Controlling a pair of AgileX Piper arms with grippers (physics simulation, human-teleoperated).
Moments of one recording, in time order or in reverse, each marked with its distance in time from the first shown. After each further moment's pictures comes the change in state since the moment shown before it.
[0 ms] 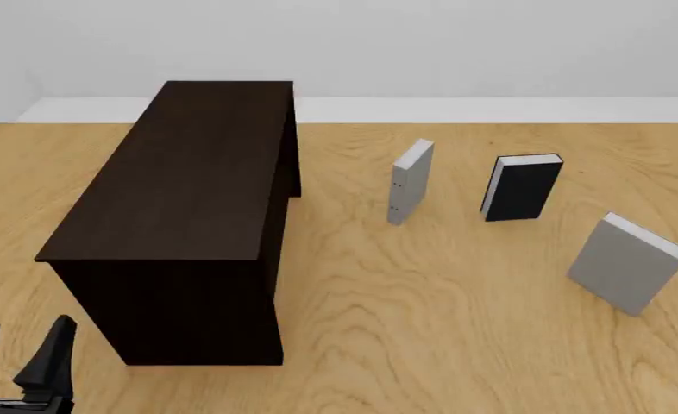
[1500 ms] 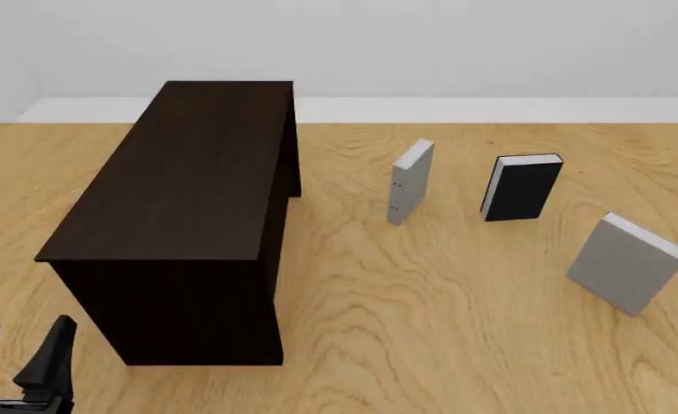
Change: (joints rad) left arm 0.000 0.000 0.000 0.000 0.000; right arm -0.193 0.519 -0.632 0.684 -0.171
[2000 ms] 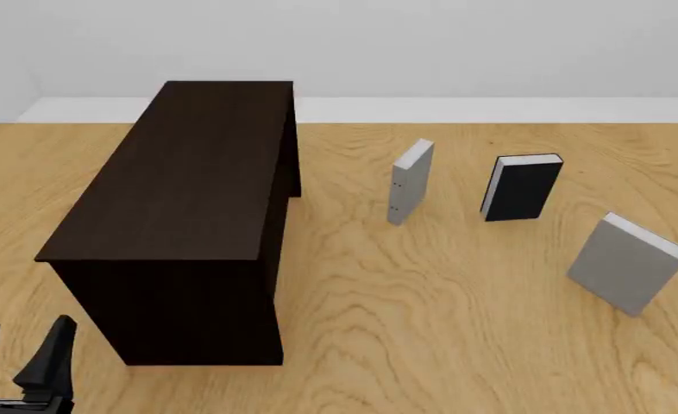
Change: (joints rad) left arm 0.000 0.000 0.000 0.000 0.000; right arm -0.012 0.065 0.120 -0.062 0.008
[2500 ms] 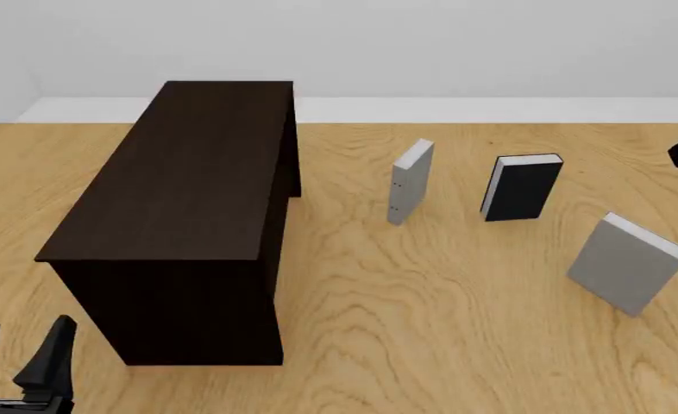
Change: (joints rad) left arm 0.000 0.000 0.000 0.000 0.000; right arm -0.028 0.100 0.091 -0.107 0.013
